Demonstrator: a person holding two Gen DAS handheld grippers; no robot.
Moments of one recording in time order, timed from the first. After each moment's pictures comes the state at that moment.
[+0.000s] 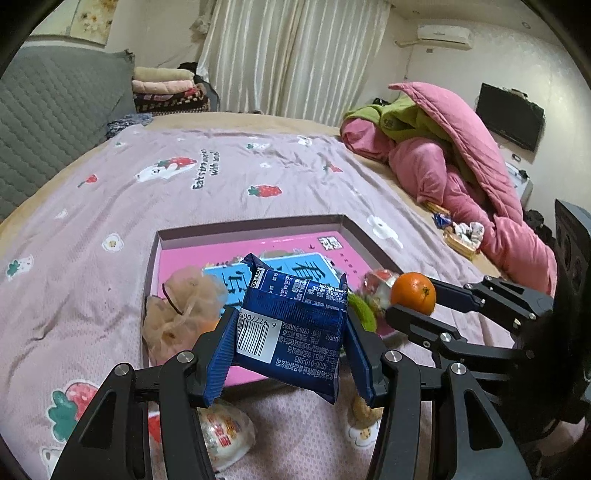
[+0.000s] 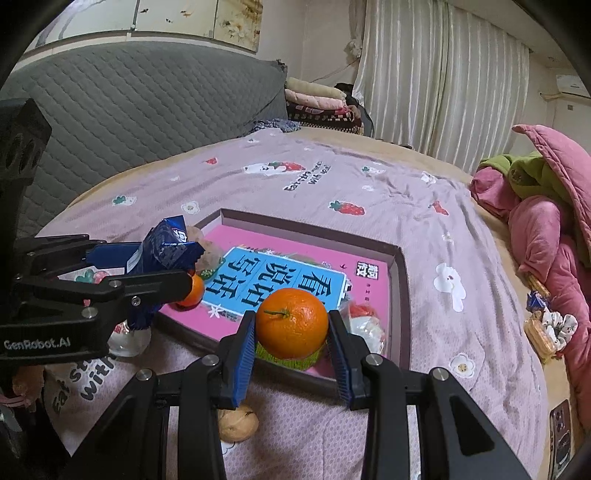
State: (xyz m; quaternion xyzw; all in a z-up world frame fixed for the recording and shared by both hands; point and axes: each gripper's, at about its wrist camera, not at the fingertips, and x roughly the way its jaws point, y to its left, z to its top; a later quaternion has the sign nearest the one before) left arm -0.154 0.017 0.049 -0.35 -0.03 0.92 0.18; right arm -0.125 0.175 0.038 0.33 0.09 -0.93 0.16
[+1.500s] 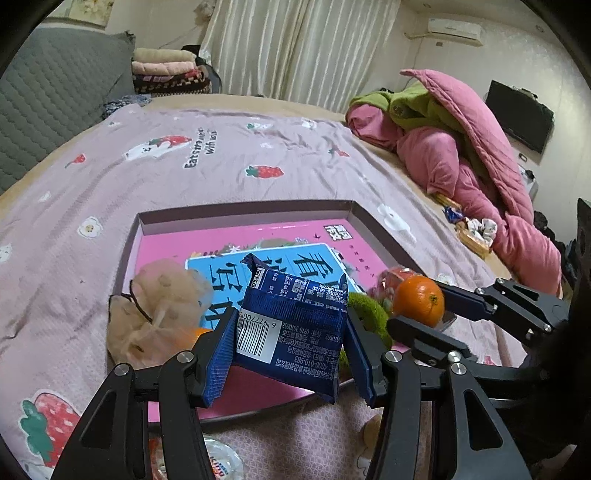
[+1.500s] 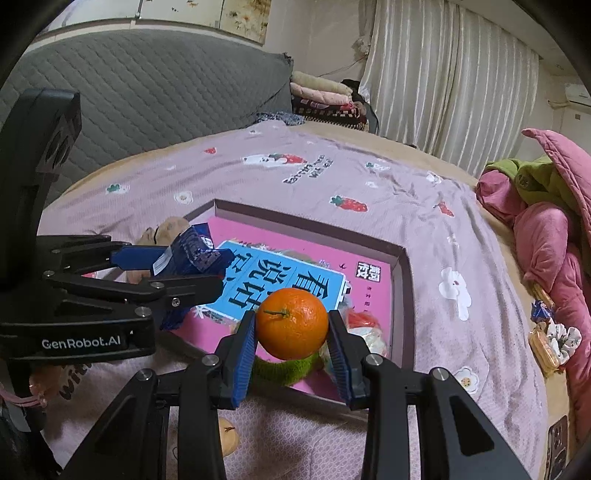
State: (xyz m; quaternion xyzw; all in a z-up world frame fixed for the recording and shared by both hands) left arm -0.190 0.034 0.014 -0.38 -0.04 0.91 0.18; right arm -0.147 0.173 0.020 0.34 0.12 -0.92 0.16
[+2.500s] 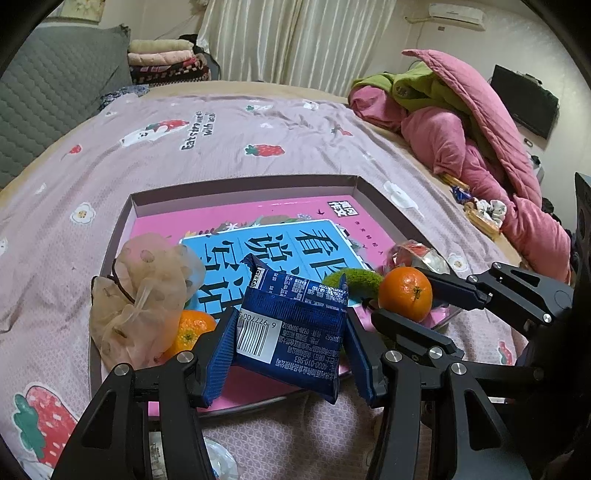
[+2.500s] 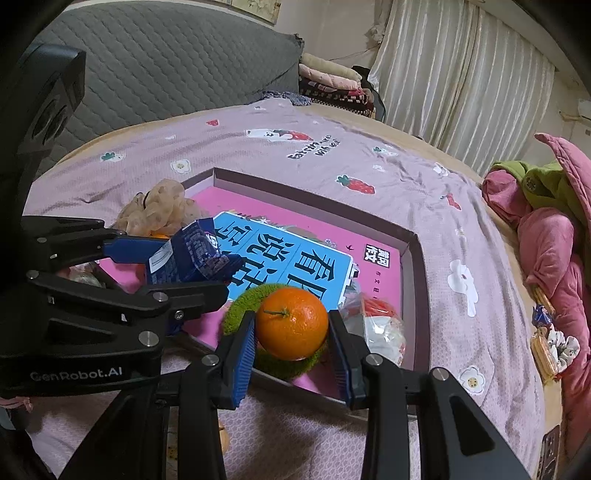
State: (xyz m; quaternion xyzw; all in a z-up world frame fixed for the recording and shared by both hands) left arm -0.195 0.042 -0.006 -0.41 -0.02 0.90 0.17; right arm -0.157 0.161 -0.004 0.36 0.16 -0.91 0.16
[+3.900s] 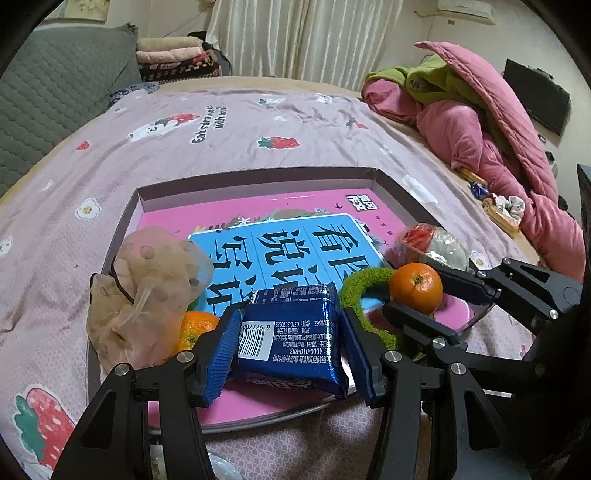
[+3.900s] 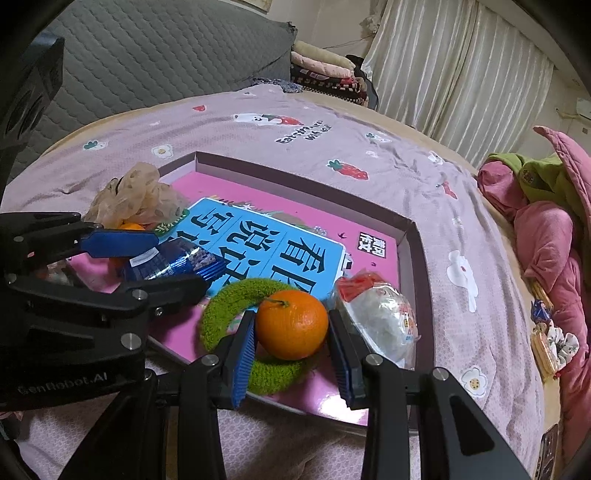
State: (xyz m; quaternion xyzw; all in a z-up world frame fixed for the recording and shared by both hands) left arm -0.205 0.047 -0.017 -0.41 -0.01 0.90 0.14; right arm -0.176 0.163 -0.019 0.38 0.17 -0.90 0.13
